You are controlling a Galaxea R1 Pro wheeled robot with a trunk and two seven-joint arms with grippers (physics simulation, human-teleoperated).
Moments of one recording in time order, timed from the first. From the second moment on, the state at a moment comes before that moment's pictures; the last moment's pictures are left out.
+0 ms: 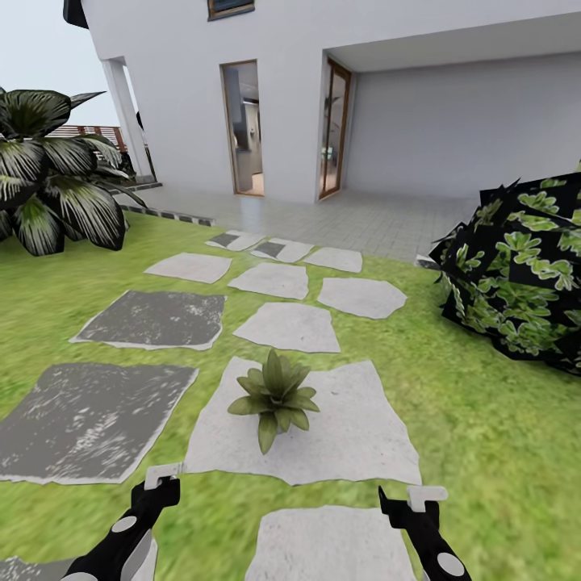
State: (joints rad) left arm -0.51 0.08 0.14 -0.34 0.00 -0.21 -0.01; right arm -0.33 -0.03 -0.06 -0.56 0.04 -0.27 0.00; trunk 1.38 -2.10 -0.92
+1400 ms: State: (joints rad) left arm -0.63 0.17 0.08 -0.44 -0.43 -0.01 -0.68; right arm -0.41 -0.09 0.01 -0.98 0.34 0.01 0.42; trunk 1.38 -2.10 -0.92
